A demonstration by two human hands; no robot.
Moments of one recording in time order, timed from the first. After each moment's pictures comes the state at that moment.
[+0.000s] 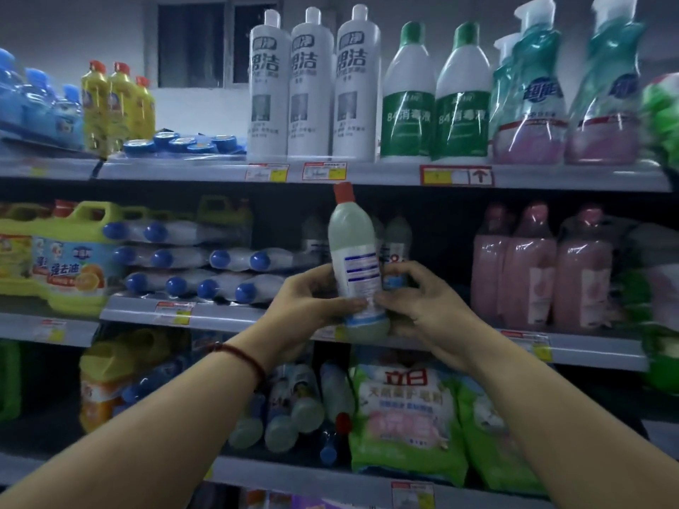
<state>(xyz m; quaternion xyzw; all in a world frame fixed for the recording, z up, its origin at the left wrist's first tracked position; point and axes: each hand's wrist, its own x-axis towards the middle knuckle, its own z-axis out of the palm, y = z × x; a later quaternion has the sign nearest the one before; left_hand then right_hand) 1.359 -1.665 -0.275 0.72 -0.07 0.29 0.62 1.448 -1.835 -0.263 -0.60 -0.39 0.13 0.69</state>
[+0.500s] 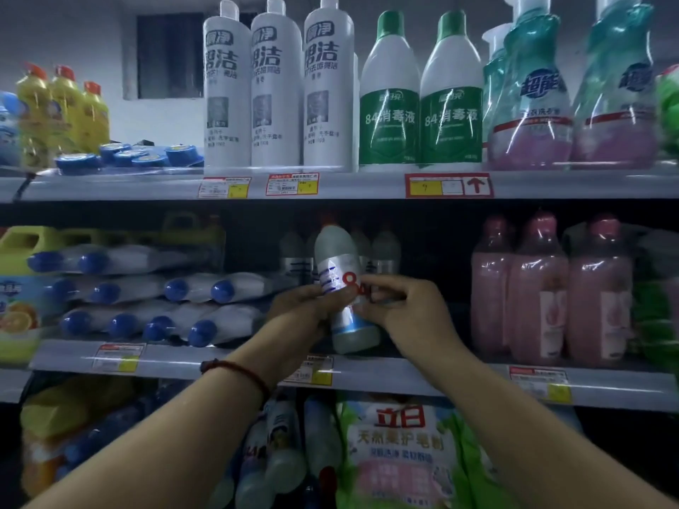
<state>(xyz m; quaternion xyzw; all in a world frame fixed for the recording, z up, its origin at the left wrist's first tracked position) 1.441 -1.649 -0.256 0.64 -0.01 0.27 0.72 1.501 -1.802 -0.249 -0.66 -0.41 -0.10 0.63</state>
